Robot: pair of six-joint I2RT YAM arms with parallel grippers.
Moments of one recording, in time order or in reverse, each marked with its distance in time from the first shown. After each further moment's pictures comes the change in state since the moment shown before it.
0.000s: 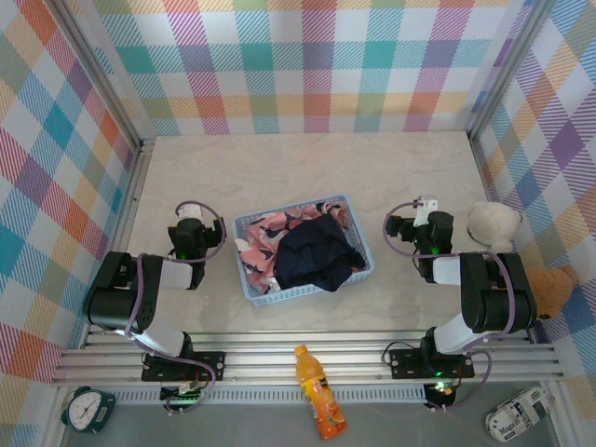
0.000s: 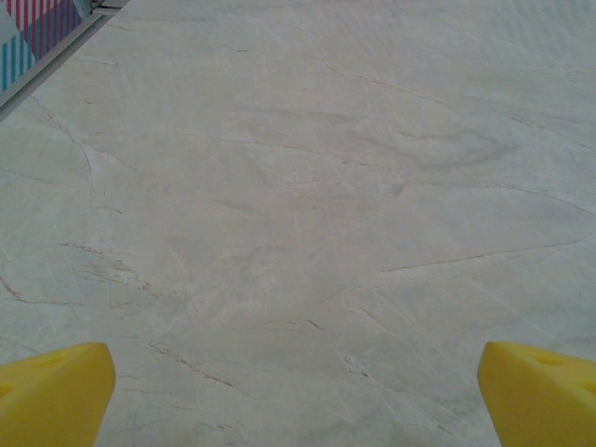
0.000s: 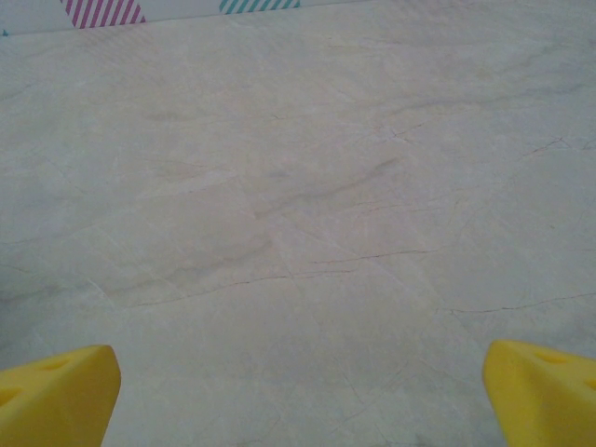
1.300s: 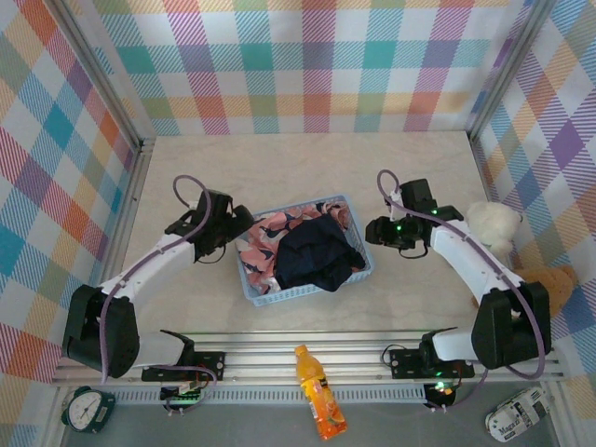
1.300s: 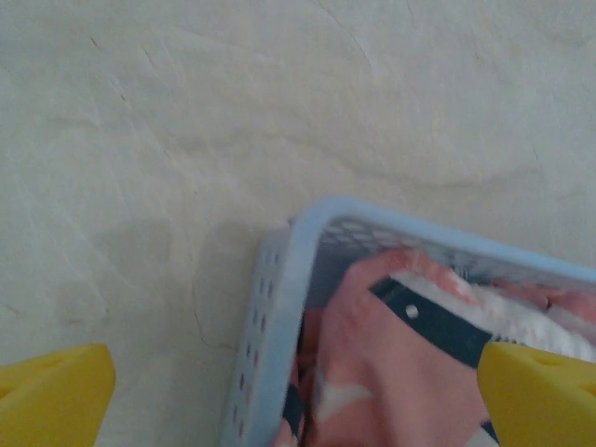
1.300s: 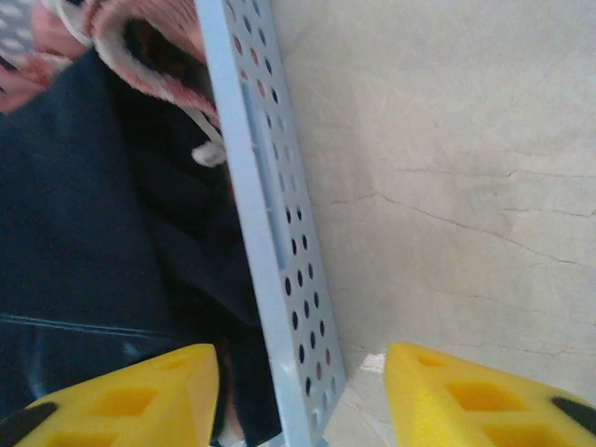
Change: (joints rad) left arm -0.250 -0.246 0.473 -1.186 0.162 -0.752; right arm 0.256 -0.175 0.550 -1.432 -0.202 0.278
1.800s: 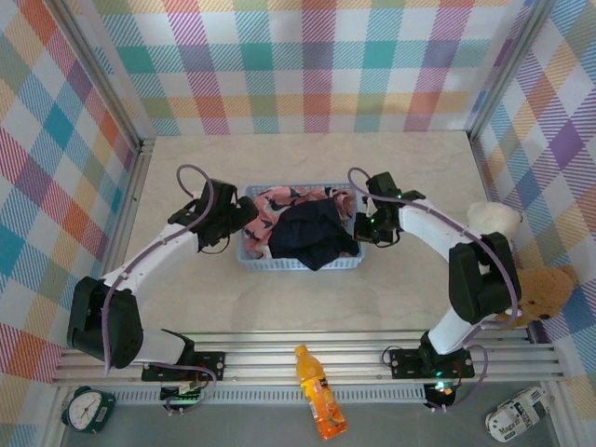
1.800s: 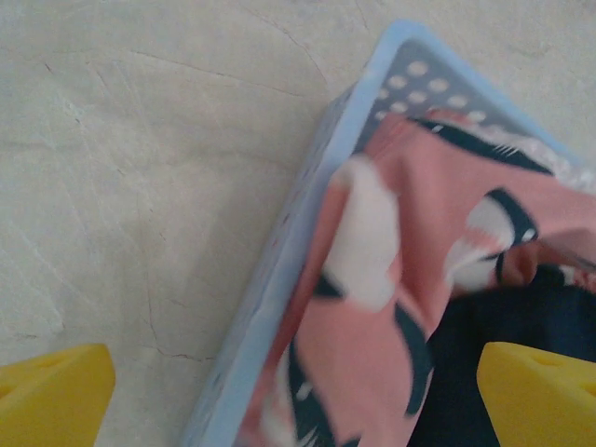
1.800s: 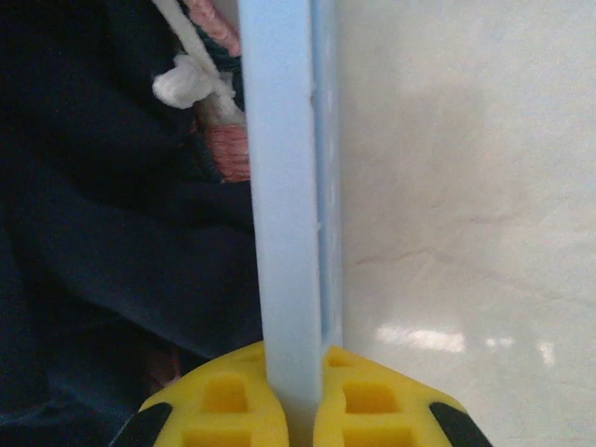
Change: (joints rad) left arm -0.008 0.058 0.118 -0.050 0.006 0.000; right arm 0.105 0.296 0.180 0.010 0.139 0.133
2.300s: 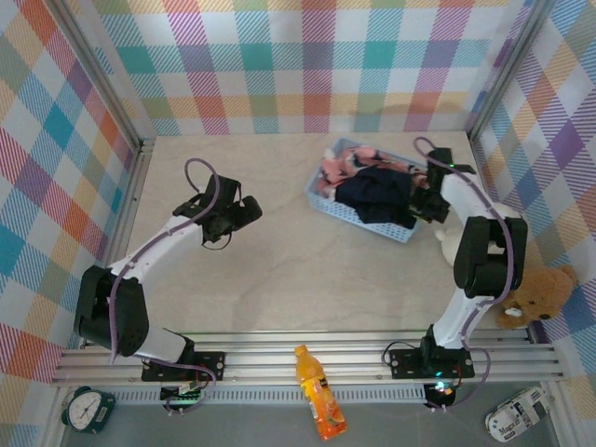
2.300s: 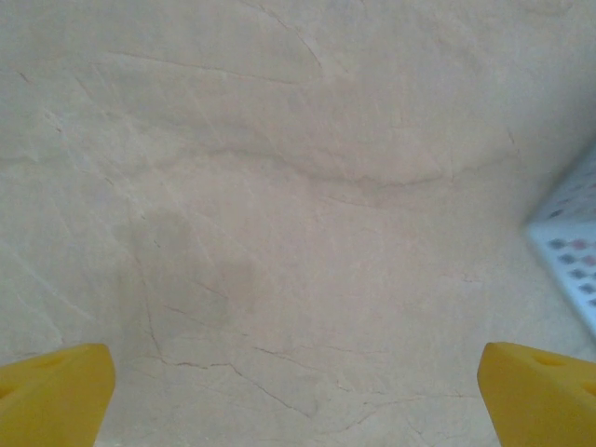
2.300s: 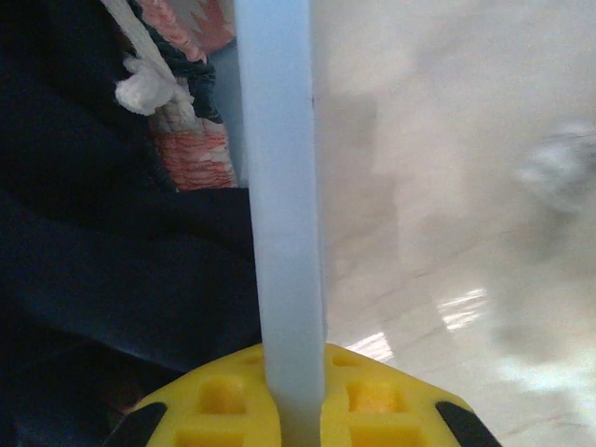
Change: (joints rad) left arm 0.000 0.084 0.066 -0.034 0.023 0.076; right arm -0.438 0.141 0.232 -0.184 0.196 0.033
